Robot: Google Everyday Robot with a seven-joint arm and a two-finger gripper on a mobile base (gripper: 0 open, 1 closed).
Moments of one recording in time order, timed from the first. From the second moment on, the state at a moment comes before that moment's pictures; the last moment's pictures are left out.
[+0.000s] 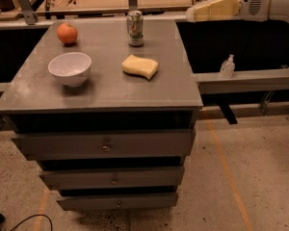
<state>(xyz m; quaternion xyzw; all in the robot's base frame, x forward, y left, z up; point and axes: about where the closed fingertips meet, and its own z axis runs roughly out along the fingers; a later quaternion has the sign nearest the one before) 0.667 -0.149 1.076 -0.38 0.66 0.23 0.61</state>
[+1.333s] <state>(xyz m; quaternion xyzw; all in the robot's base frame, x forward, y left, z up) 0.883 -0.036 0.975 -0.25 0.71 0.21 0.62</state>
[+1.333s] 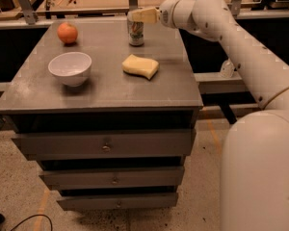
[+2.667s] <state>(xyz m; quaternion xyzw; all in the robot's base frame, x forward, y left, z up) 0.933 0.060 0.919 -0.30 0.70 0.26 0.60</state>
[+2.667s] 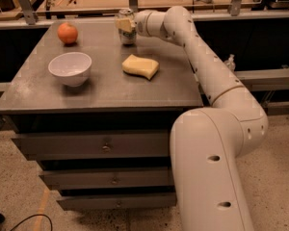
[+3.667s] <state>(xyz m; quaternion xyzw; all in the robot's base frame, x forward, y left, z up) 0.882 0.185 0.977 -0.33 0.66 0.37 0.56</state>
